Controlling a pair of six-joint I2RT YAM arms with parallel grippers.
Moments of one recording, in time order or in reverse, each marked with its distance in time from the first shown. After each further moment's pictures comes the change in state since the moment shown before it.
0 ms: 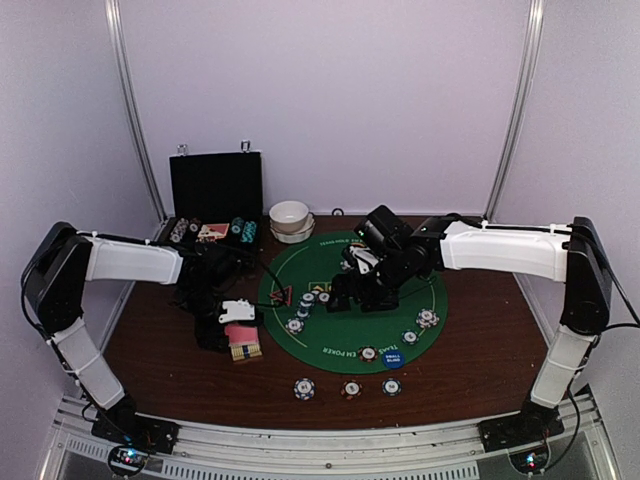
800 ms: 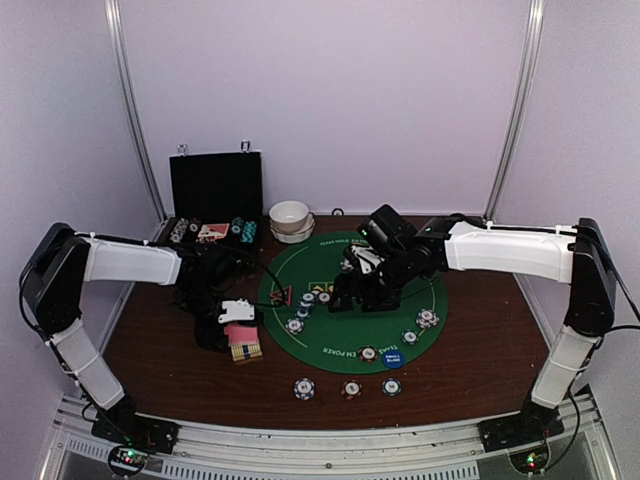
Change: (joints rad) left arm 0.000 -0.012 -0.009 0.010 -0.003 0.003; right arm 0.000 -0.026 -0.020 0.008 -0.011 0.003
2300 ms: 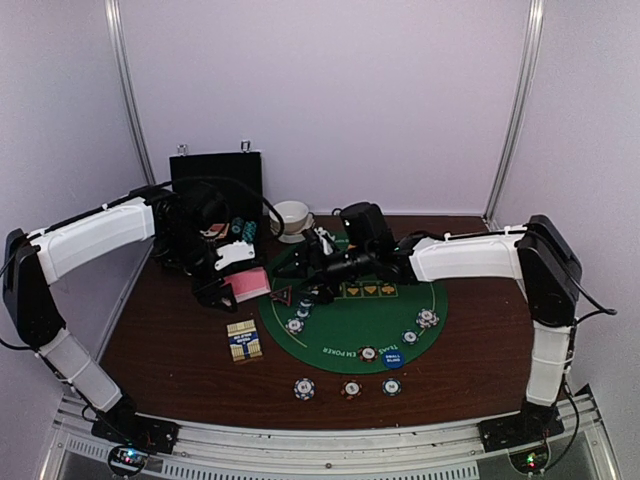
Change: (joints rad) left arm 0.000 -0.119 0.393 -0.367 0.221 -0.161; right arm 0.007 0.204 0.028 0.743 -0.428 0.451
